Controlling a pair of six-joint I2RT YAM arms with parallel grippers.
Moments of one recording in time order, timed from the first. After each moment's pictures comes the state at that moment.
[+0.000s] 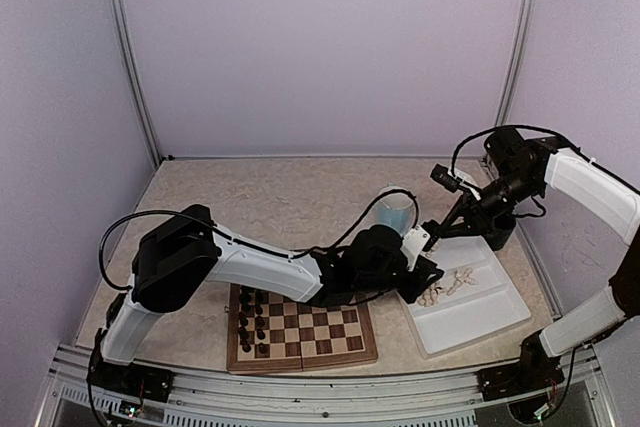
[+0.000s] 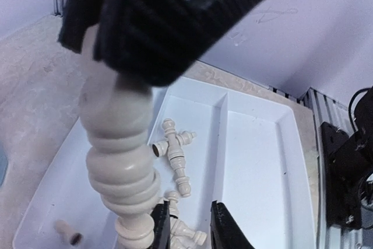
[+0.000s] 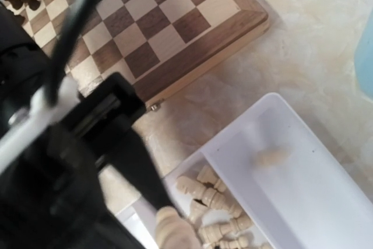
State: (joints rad) left arm -1.22 2.31 1.59 0.42 0.04 -0.17; right arm 0.25 1.39 1.22 -1.07 -0.69 -0.71
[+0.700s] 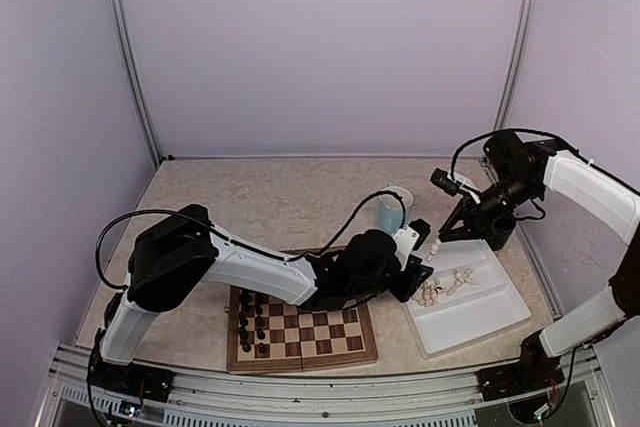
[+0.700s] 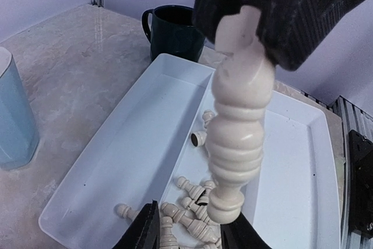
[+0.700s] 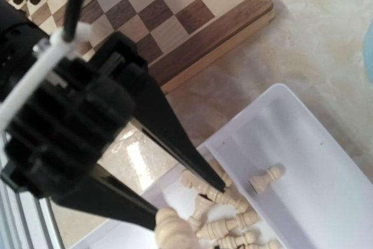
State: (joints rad) left arm -1.22 2.28 1.52 0.44 -0.10 -0.22; right arm 0.25 1.39 1.20 -1.07 -0.69 -0.71
